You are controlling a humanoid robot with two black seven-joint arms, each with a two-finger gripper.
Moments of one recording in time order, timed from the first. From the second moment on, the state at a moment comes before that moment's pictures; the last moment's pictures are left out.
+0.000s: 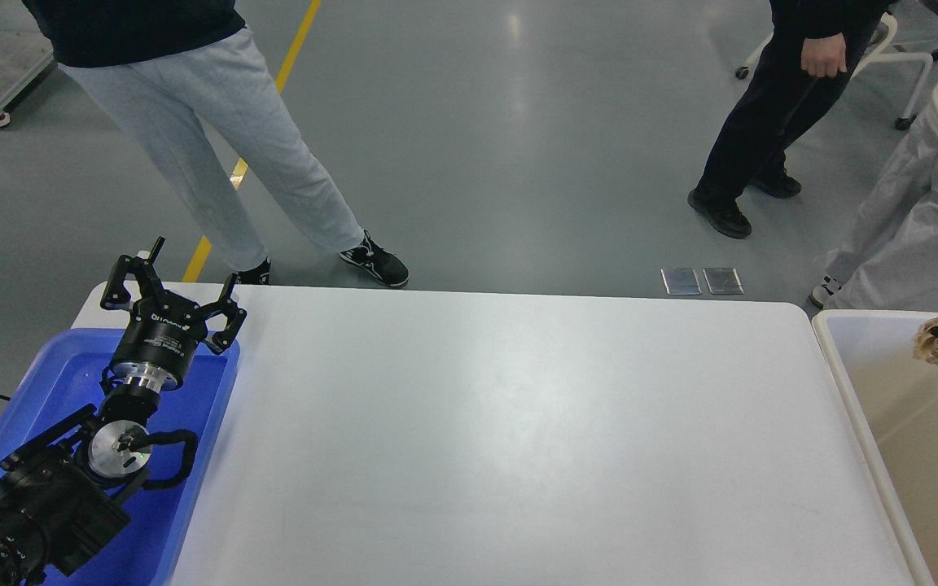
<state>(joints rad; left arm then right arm) -0.58 0.33 -0.75 -0.45 -0.16 -0.63 -0.53 0.73 -0.96 0.04 0.92 -0.16 -0.13 0.31</state>
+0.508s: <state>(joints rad) -0.58 0.33 -0.75 -0.45 -0.16 -0.63 -0.53 0.57 -0.63 0.22 0.34 -0.12 0.07 0.36</state>
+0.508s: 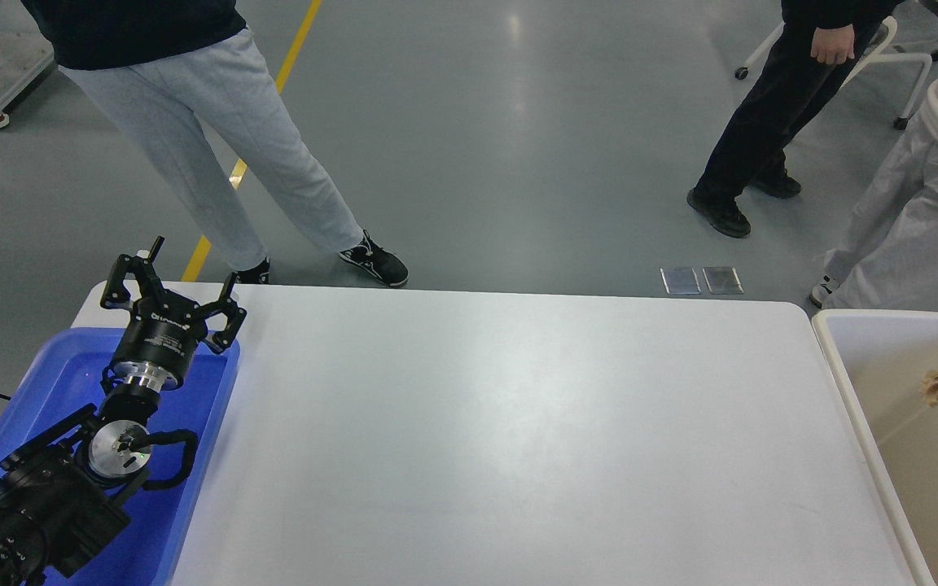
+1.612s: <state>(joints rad) -0.58 0.33 -0.75 -0.45 -0.16 -0.63 -0.53 0.55 -0.43 0.26 0.04 0.02 0.00 0.32</state>
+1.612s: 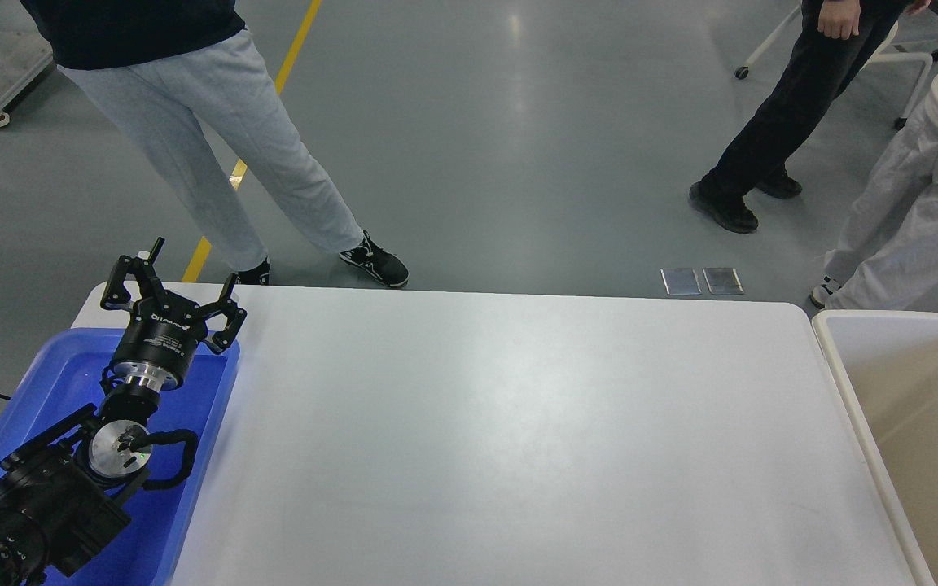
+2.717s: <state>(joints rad) -0.58 0.33 -0.75 -0.45 -0.16 -0.63 -0.53 0.60 -0.44 0.33 0.06 0.02 0.15 0.33</state>
